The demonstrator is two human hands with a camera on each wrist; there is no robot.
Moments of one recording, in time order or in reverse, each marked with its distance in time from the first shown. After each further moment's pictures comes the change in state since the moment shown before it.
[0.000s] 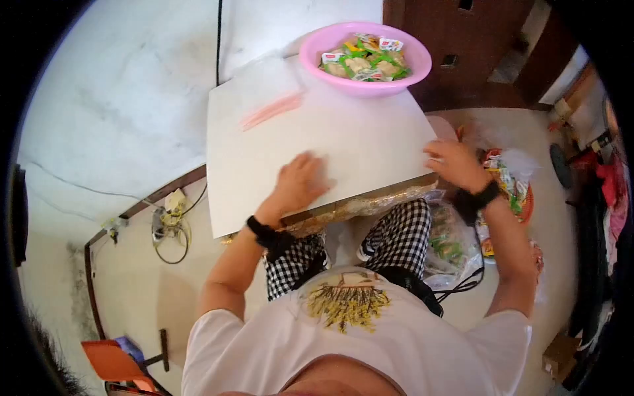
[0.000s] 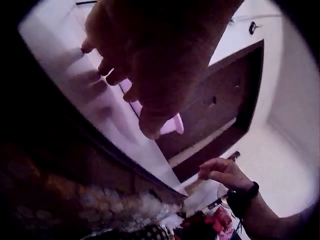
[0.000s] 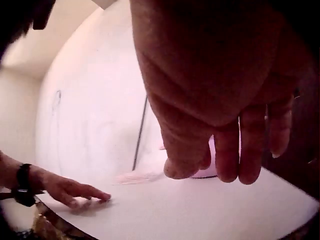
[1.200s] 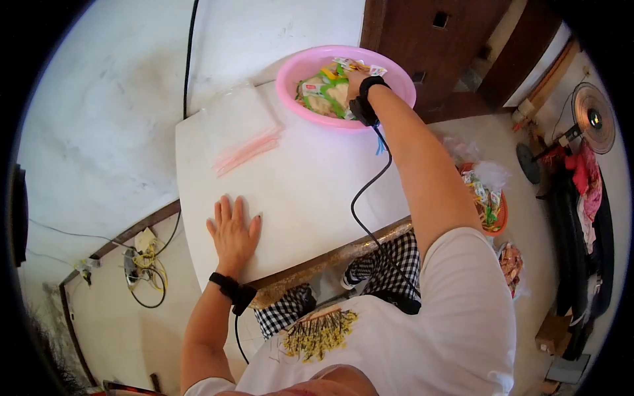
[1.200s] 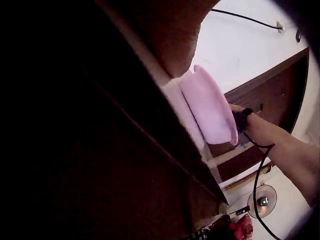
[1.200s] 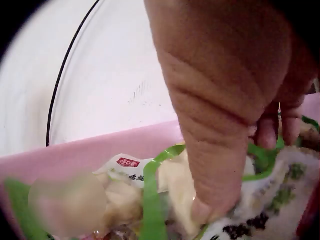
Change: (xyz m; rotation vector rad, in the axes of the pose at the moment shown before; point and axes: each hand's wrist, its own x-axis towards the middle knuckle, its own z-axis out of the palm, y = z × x) left_hand -0.023 -0.082 -0.022 0.277 0.228 -0.409; right_hand 0.338 0.096 0.015 -0.351 -0.122 0.308
